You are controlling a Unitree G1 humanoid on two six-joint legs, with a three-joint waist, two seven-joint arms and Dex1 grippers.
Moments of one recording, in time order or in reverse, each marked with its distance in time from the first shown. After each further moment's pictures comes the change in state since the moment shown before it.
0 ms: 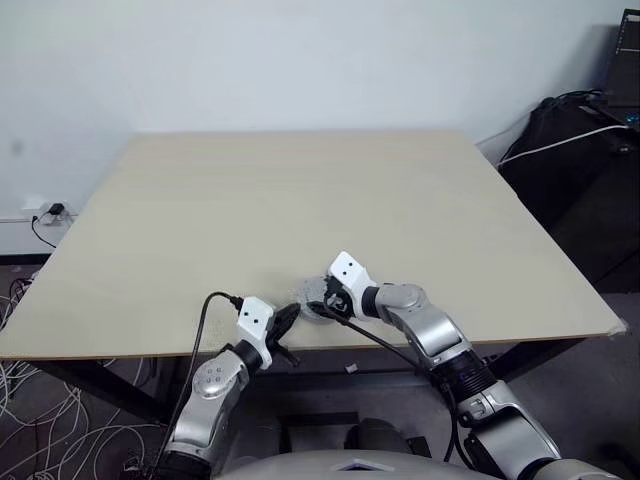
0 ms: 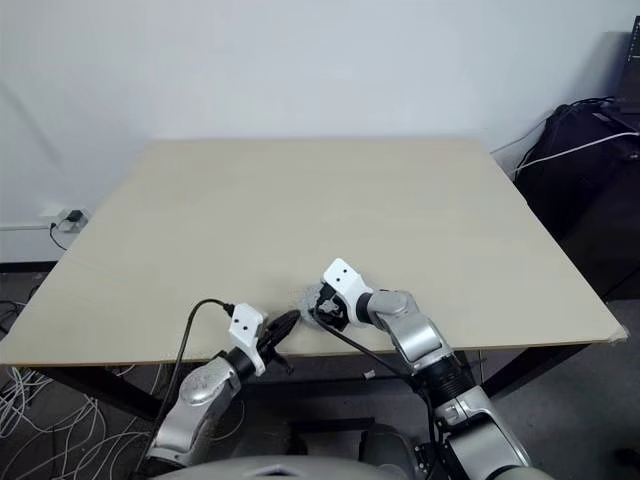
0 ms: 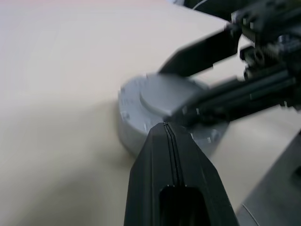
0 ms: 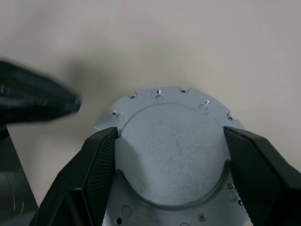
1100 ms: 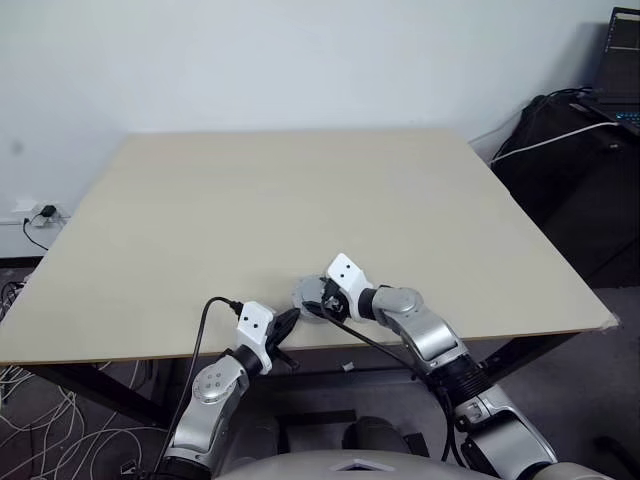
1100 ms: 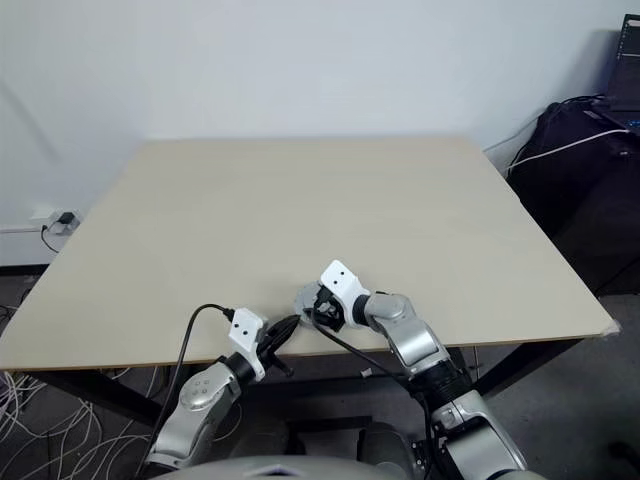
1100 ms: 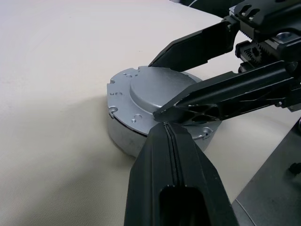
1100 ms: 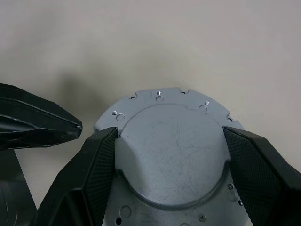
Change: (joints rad) left arm 0.050 -0.003 -0.008 0.000 0.000 0.005 0.001; right arm 0.016 0.021 -0.001 0.025 -0.003 -0.087 -0.017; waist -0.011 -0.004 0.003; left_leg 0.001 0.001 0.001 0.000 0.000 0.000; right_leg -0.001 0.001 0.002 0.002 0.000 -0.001
